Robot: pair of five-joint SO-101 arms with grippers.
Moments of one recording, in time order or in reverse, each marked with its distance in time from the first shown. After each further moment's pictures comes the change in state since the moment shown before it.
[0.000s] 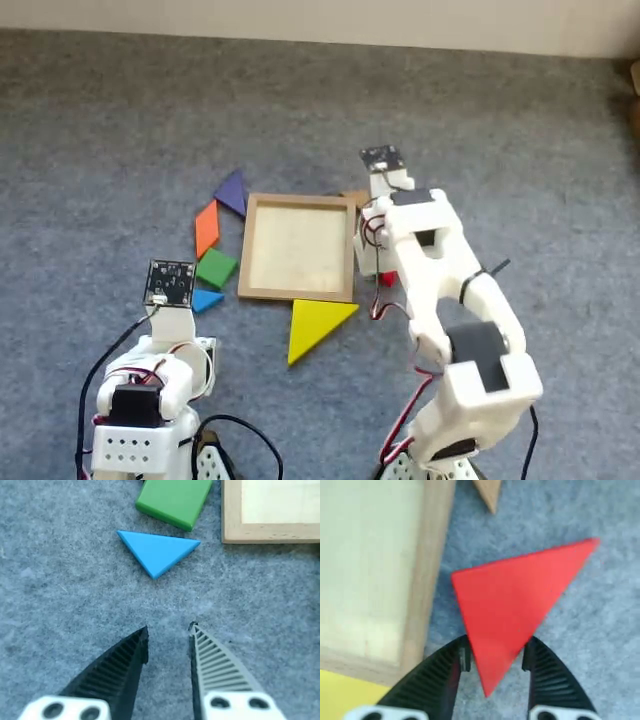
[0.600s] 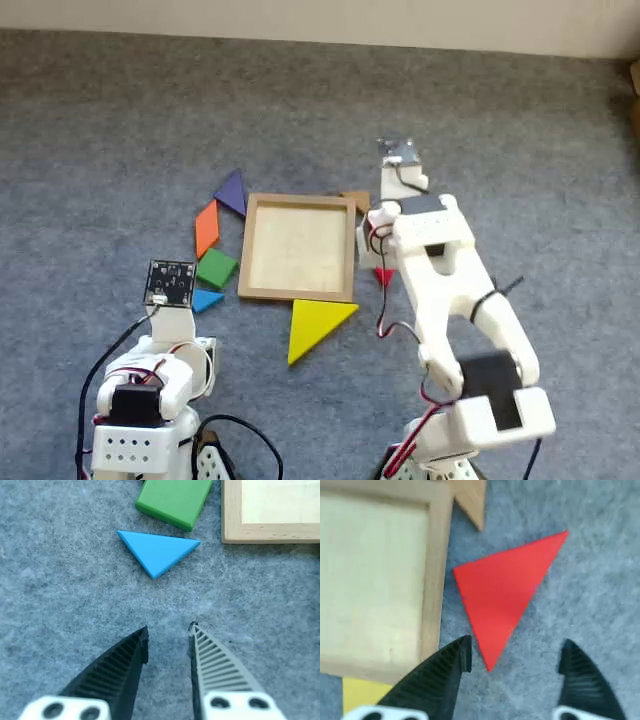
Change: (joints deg) left arm 0.0 0.0 0.0 0.0 0.0; right arm 0.1 -5.5 3.0 -1.1 -9.9
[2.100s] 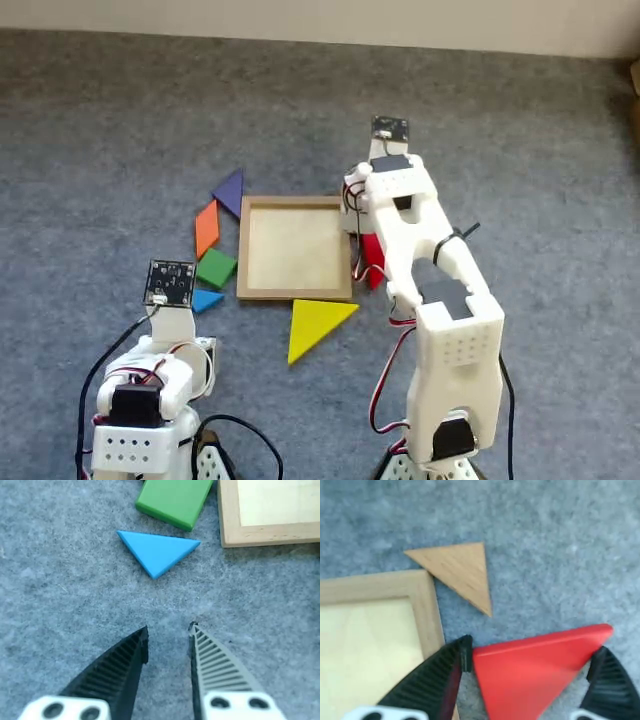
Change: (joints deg) left arm 0.0 0.0 0.0 0.0 0.0; right arm -1.6 29.5 -30.7 6.0 -10.7
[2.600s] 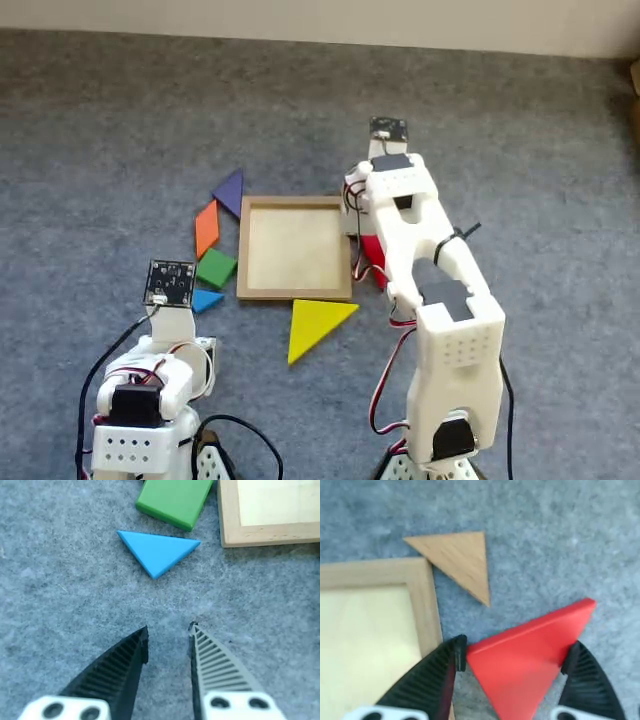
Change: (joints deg) left arm 0.0 0.0 0.0 0.0 0.0; right arm 0.0 -0.1 -0.1 2.7 2.9
